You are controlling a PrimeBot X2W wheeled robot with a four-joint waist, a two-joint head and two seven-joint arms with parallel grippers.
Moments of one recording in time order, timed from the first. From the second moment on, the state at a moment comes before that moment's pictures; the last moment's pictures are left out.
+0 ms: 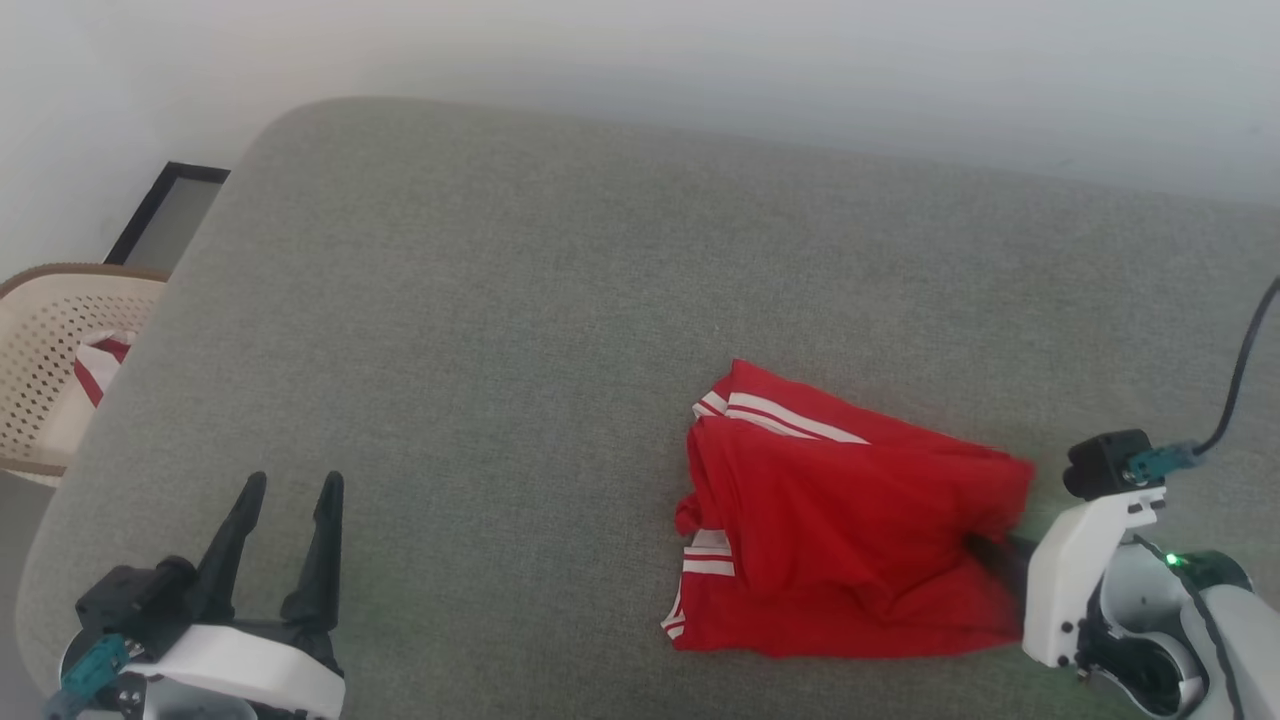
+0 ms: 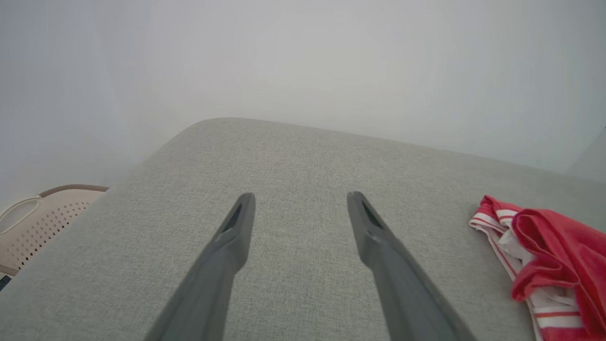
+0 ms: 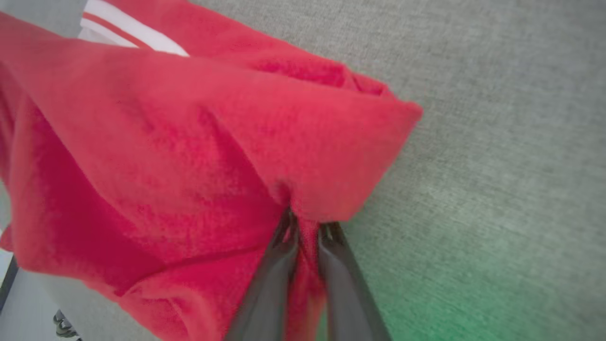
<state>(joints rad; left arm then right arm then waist) -0.02 0.30 -0.03 0.18 -0.46 -0.13 -0.26 -0.26 -0.42 0.31 0.39 0.72 0.13 0.46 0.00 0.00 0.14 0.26</state>
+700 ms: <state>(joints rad) -0.17 0.32 -0.08 0.17 -0.47 -0.13 -0.26 -0.39 -0.50 0.19 0.25 0.62 0.13 0.58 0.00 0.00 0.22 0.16</state>
